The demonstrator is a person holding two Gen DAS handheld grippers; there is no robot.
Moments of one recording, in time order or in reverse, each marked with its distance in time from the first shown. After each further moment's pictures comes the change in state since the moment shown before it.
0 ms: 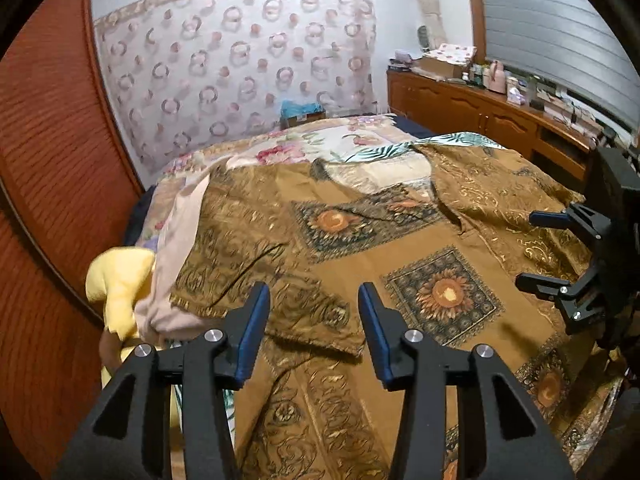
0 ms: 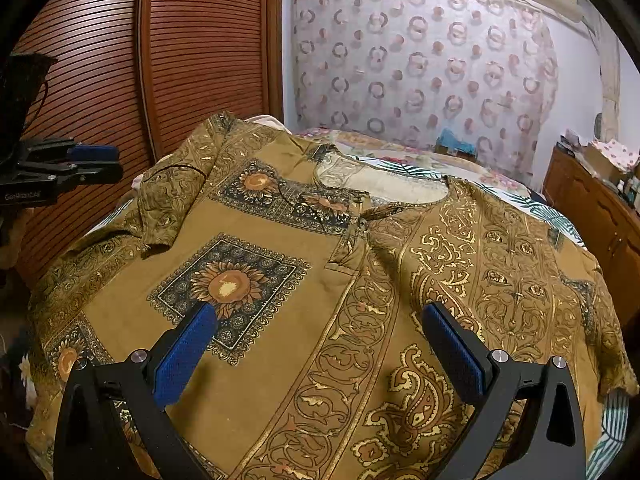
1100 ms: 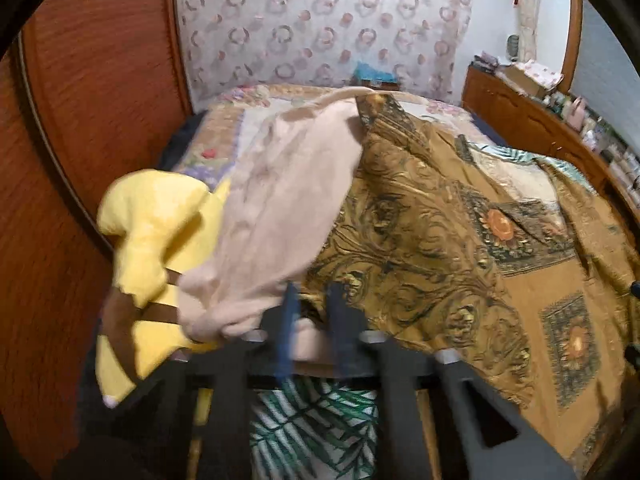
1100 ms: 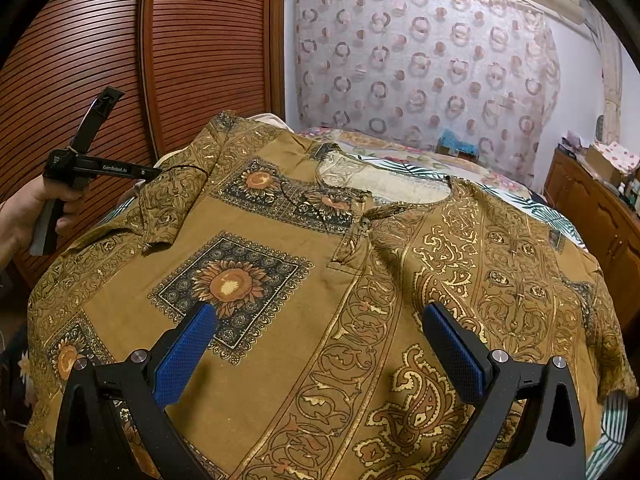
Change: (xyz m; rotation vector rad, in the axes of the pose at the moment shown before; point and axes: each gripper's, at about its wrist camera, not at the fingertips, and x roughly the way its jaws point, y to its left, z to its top) left arm 0.097 0.108 -0.007 -0.246 0.126 0.105; right arm 0.001 0.001 -0.002 -0.004 0.001 0.005
